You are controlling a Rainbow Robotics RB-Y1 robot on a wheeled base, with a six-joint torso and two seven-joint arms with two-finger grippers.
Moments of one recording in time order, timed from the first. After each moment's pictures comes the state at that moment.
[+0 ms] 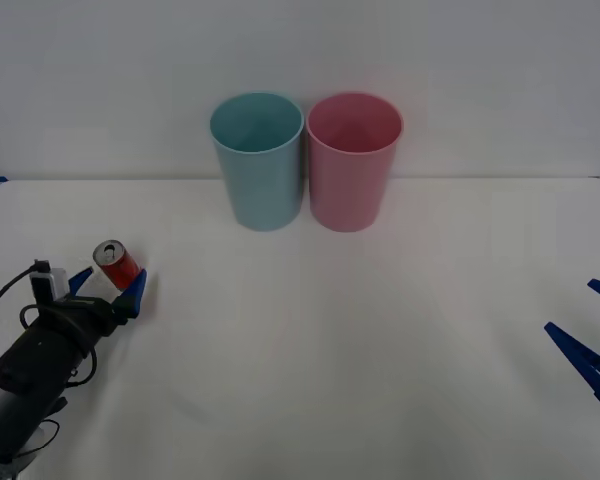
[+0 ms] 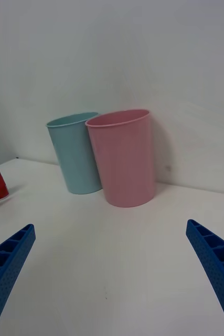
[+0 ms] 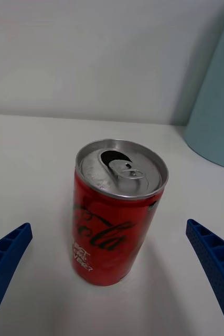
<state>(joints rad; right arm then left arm) 0.35 -0.40 -0.52 -1.66 0.96 -1.22 0.00 -0.04 0.30 0.22 -1.20 -1.05 -0.48 -0.19</state>
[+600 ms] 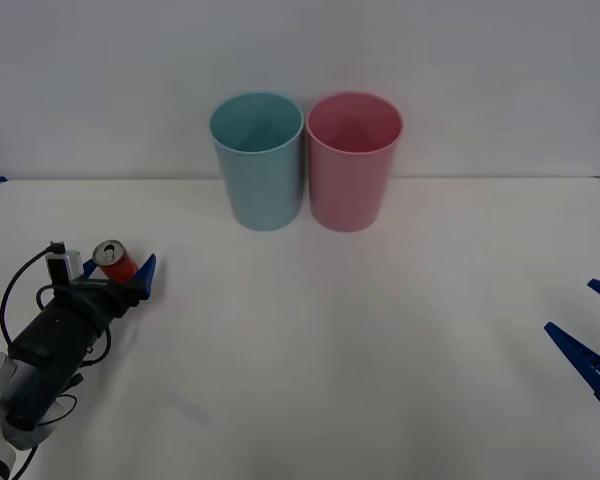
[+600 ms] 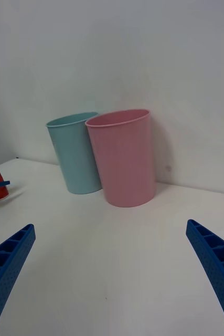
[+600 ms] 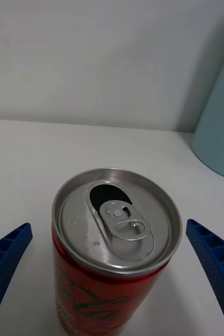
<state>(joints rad) 0.35 -0.40 -0.52 -1.66 0.96 -1.22 0.00 -0.15 0.29 0.21 -1.10 -1.05 -0.46 -0.19</state>
